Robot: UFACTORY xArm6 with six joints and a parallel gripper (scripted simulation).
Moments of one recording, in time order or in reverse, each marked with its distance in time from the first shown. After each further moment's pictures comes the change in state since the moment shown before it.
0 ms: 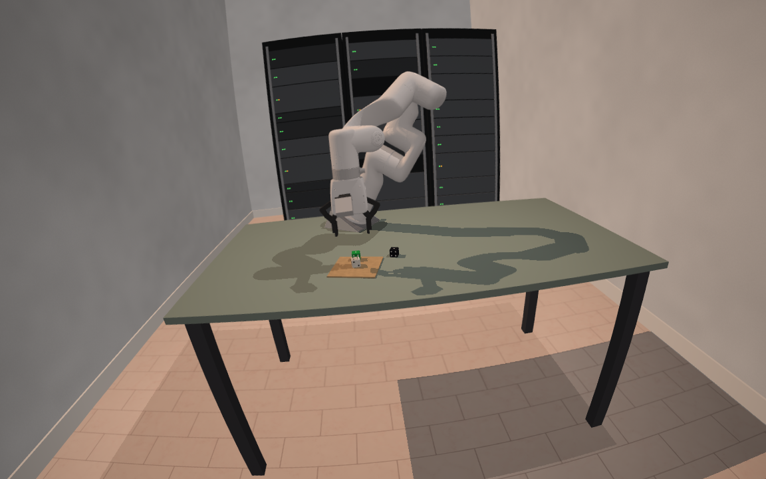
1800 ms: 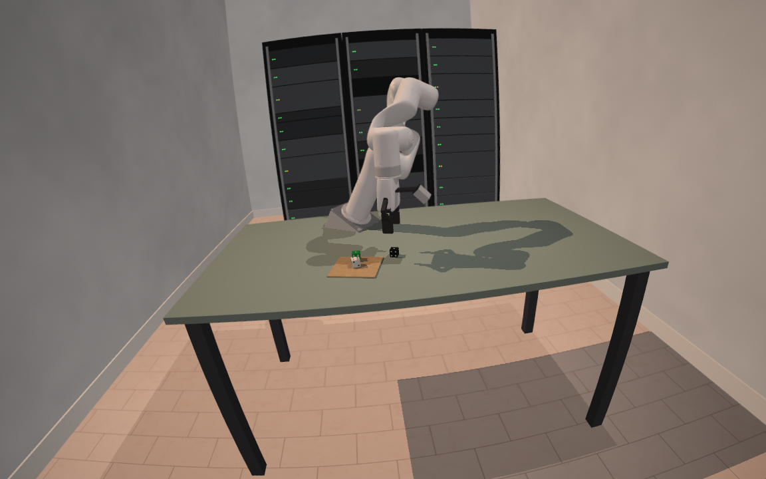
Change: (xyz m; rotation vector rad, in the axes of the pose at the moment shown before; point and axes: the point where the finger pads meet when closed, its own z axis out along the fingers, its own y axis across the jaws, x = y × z) arm -0.059 -0.117 0.013 -0.001 -0.006 -1.245
